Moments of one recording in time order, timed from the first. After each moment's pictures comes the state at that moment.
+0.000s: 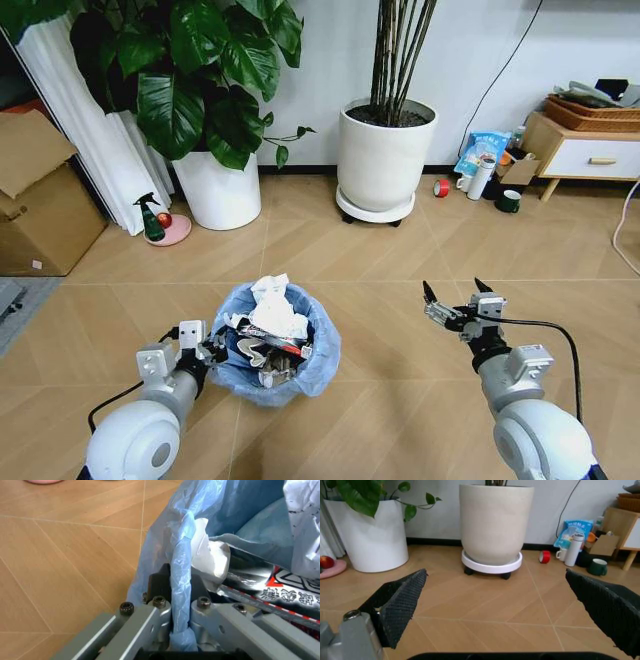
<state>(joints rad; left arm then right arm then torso) 1.48 -1.12 -0.47 -2.27 -0.71 0.62 -0.38 -1.55 1.23 0.59 2.23 0.30 -0.22 0.11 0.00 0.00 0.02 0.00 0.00</state>
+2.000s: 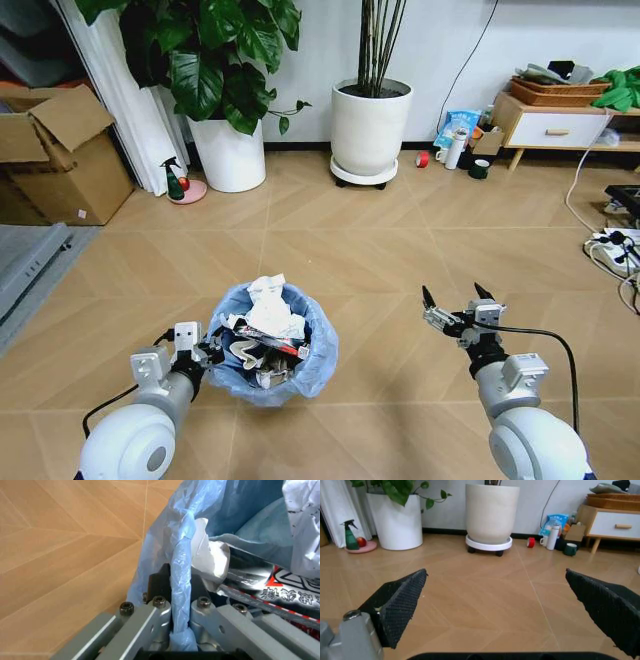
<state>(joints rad) 1.50 -1.12 -0.49 -2.28 -0.71 0.61 -0.37 -1.57 1.26 0.58 2.23 0.24 -0.18 0.11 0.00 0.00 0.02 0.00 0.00</state>
